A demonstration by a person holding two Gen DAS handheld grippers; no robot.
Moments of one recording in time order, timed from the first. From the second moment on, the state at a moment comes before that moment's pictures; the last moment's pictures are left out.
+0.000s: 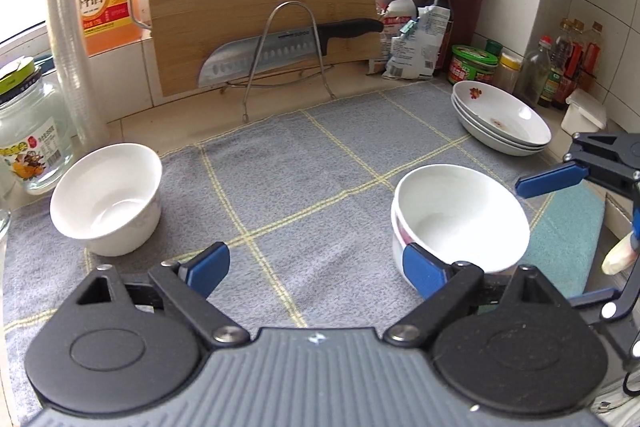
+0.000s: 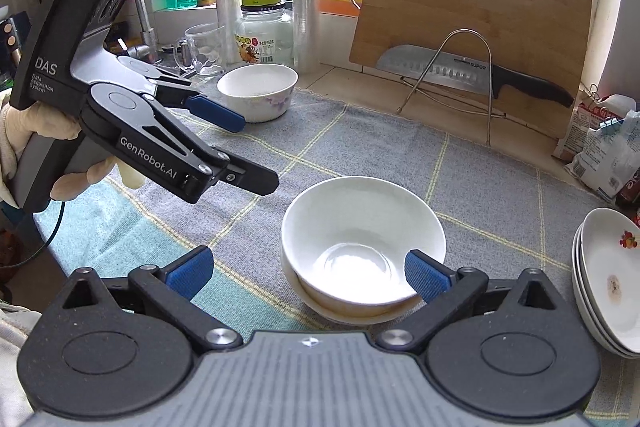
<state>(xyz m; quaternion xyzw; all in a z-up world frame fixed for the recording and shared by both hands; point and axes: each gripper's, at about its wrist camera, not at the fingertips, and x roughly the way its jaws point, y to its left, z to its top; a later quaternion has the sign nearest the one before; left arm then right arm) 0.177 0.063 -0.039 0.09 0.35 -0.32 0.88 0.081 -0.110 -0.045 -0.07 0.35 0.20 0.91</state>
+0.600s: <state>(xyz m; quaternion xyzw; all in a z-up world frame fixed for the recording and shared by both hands) 0.232 0.128 -0.092 0.11 0.38 -0.22 0.89 0.141 -0.064 -0.017 -0.11 0.36 0.18 0.91</state>
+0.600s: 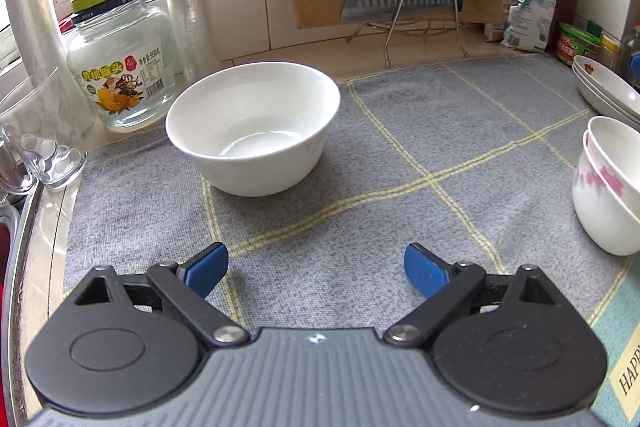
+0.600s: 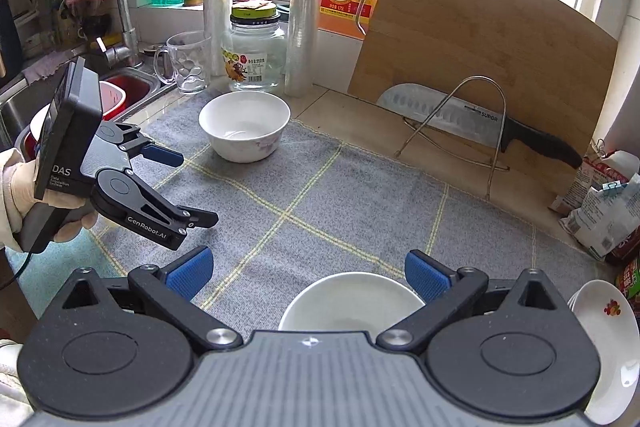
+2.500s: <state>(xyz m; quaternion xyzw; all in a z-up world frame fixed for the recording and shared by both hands) 0.274 0.153 -0.088 0.07 0.29 -0.23 0.93 0.372 0.056 -0.062 -0.10 0.45 0.35 0.81</state>
